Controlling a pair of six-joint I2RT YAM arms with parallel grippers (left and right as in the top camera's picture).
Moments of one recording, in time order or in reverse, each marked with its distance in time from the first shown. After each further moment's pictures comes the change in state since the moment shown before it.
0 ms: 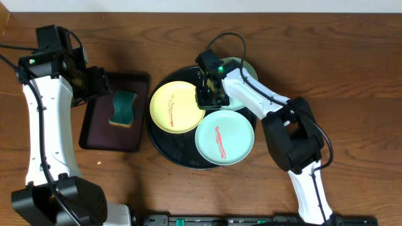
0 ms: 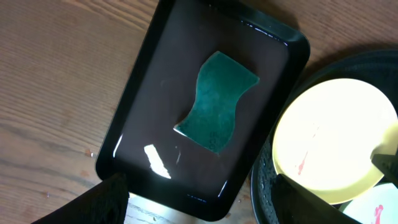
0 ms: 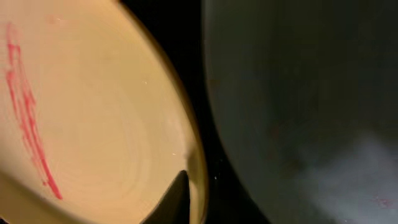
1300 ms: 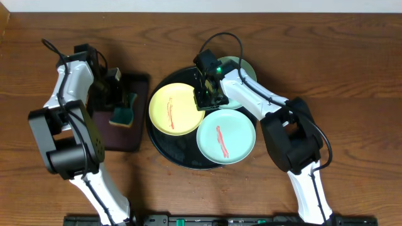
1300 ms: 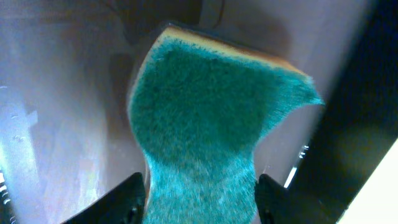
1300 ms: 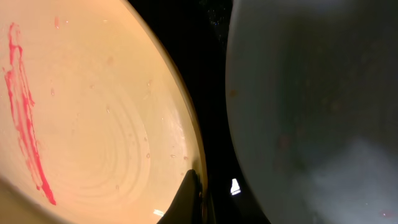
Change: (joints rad) left arm -0.005 0.441 -0.083 0.174 0.132 0.272; right arm 0.010 0.002 0.004 0.004 0.024 -0.098
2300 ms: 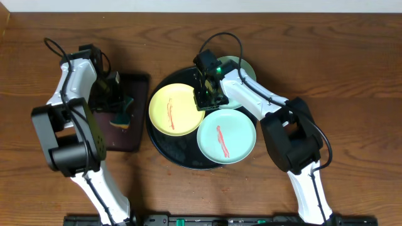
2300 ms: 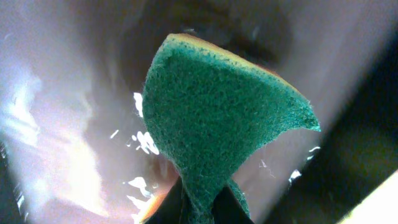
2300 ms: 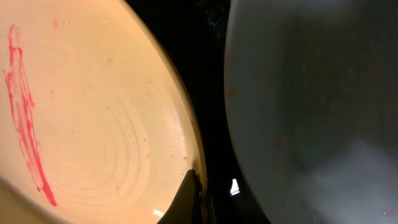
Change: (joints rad) left arm -0.017 -0.002 0.033 -0.089 -0.072 -0.115; right arm 0.000 0.000 0.000 -0.002 0.000 -0.006
